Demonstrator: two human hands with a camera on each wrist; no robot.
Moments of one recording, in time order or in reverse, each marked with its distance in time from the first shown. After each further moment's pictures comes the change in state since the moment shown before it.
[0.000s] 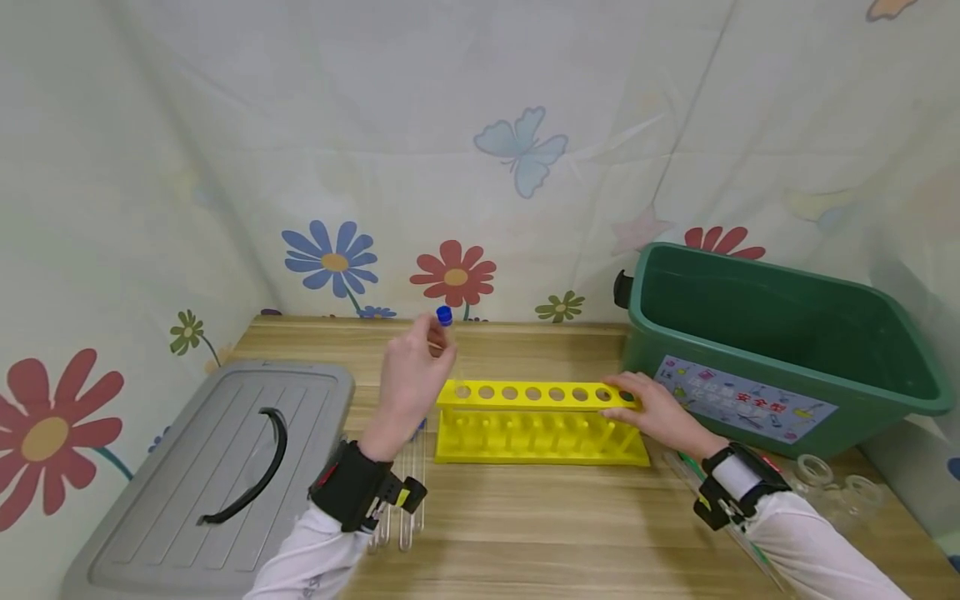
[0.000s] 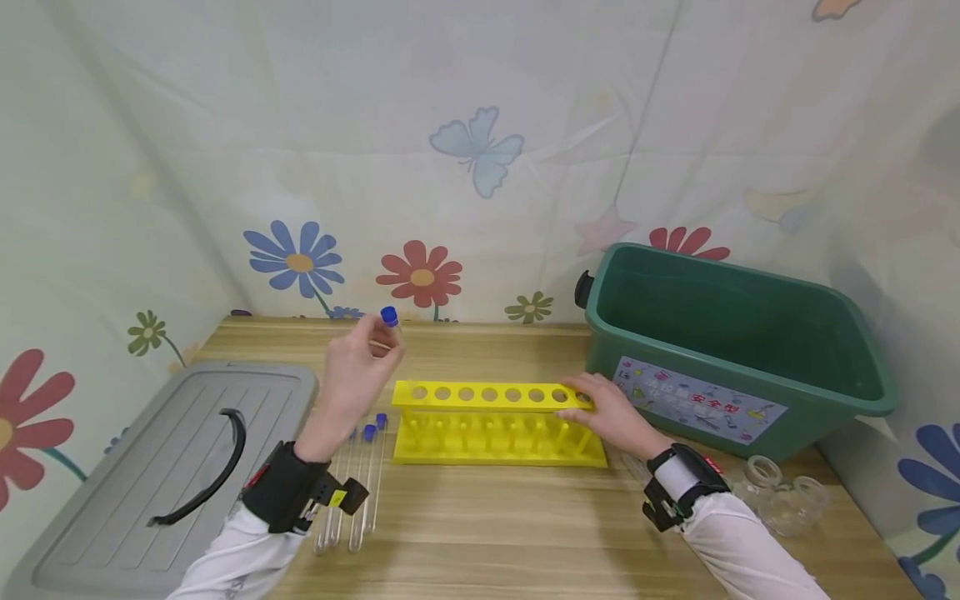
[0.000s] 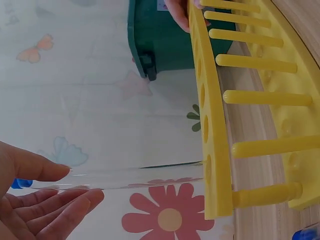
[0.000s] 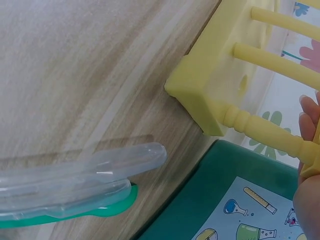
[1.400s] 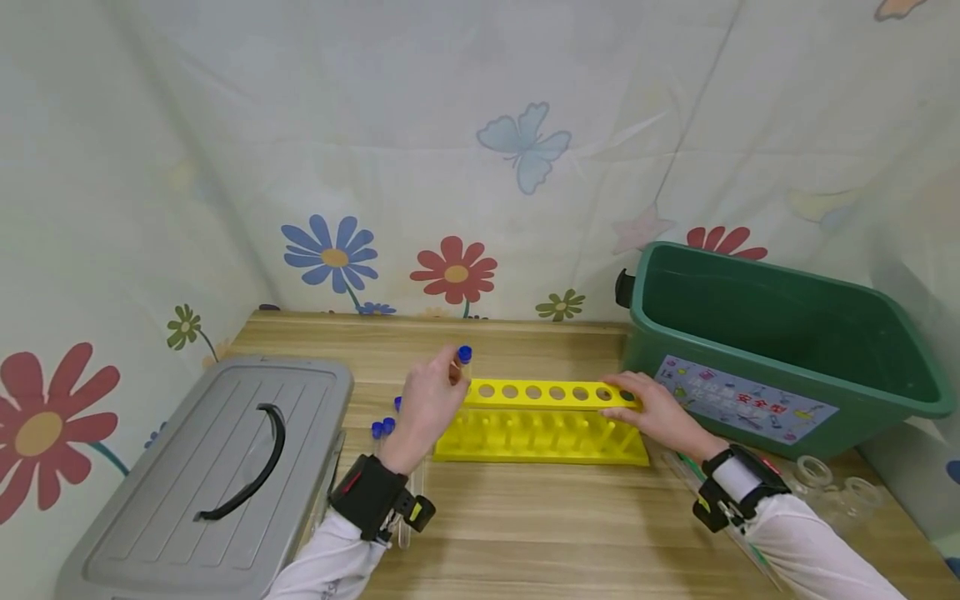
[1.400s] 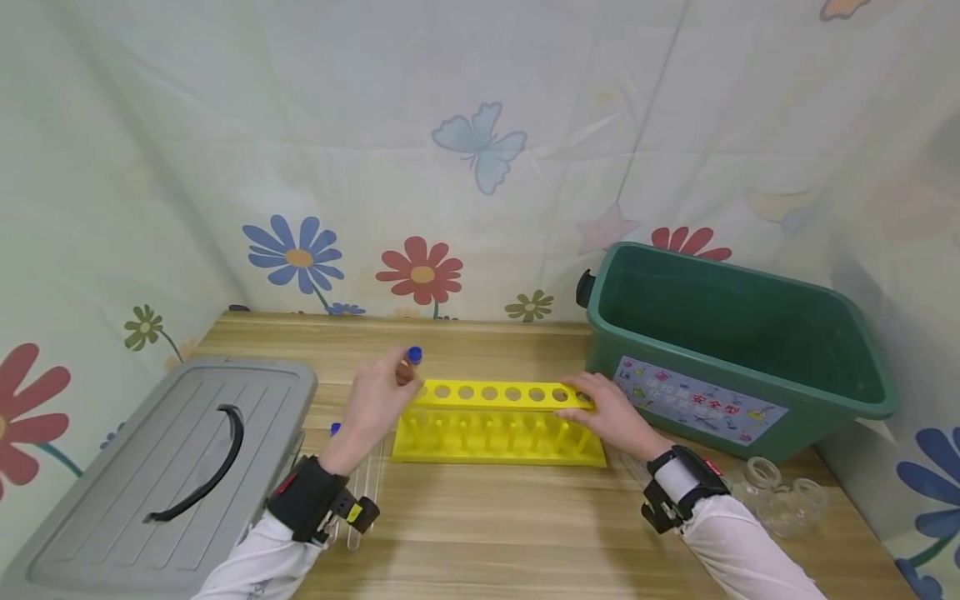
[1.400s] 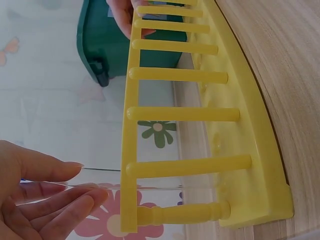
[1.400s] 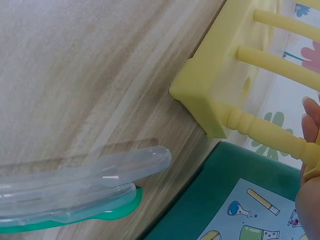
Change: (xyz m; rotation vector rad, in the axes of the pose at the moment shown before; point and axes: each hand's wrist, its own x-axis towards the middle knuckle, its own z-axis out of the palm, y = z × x) left_hand -0.026 -0.020 0.034 -0.008 -0.215 -0.105; right_hand 0.002 0.003 0.003 -0.023 0.028 0.001
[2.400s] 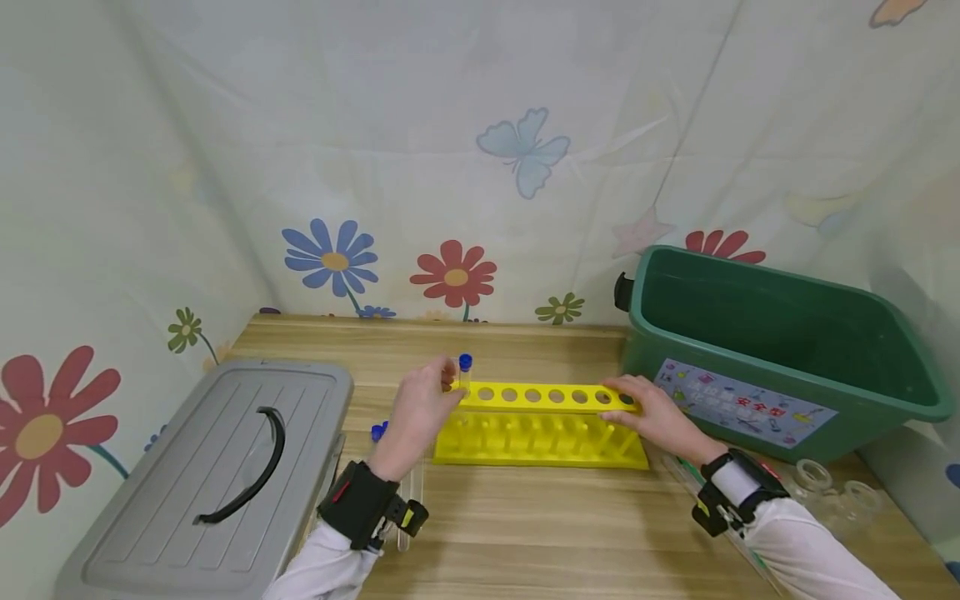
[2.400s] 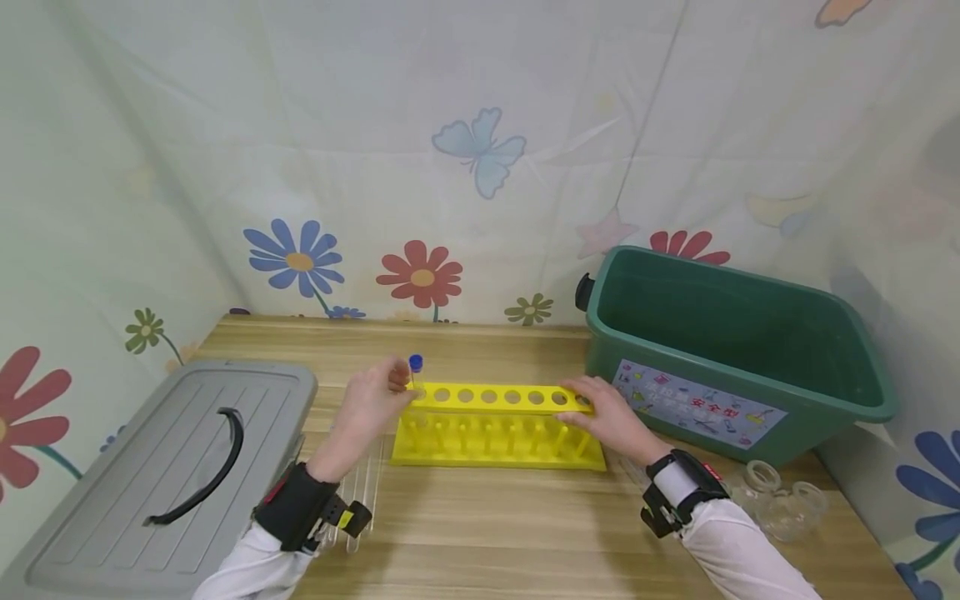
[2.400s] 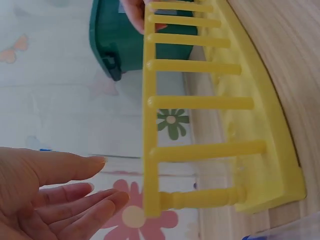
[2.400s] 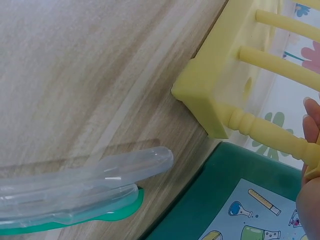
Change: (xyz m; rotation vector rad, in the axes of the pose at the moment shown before) left_hand -0.004 0.002 -0.010 -0.011 -0.120 -0.173; right_hand -0.001 0.001 0.000 0.012 0.008 -0.009
